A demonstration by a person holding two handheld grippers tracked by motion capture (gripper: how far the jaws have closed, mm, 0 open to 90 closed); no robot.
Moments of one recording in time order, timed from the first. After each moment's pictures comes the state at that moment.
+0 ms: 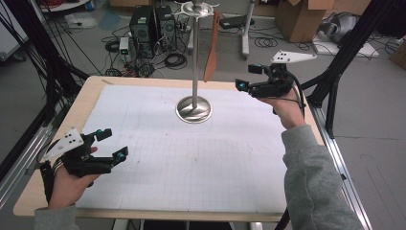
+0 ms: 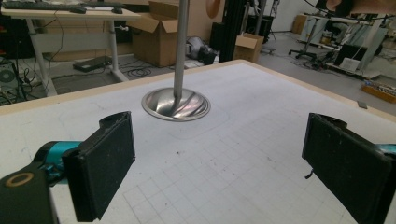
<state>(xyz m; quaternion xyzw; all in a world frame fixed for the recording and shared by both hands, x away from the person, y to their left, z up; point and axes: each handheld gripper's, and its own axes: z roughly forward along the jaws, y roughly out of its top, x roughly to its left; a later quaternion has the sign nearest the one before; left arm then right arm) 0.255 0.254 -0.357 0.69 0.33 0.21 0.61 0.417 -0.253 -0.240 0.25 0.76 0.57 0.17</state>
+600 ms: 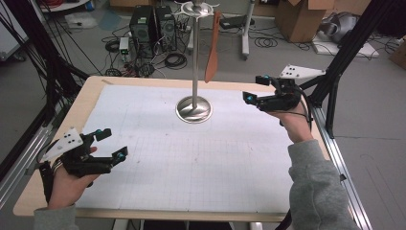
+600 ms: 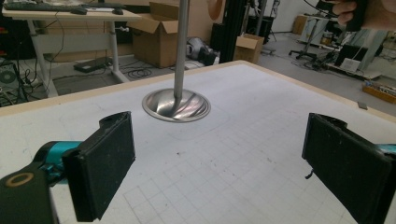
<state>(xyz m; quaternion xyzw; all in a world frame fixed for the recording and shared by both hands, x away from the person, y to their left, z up) 0.254 0.255 -0.356 0.69 0.33 0.22 0.61 0.393 -0.274 -0.260 0.25 0.76 0.58 0.18</state>
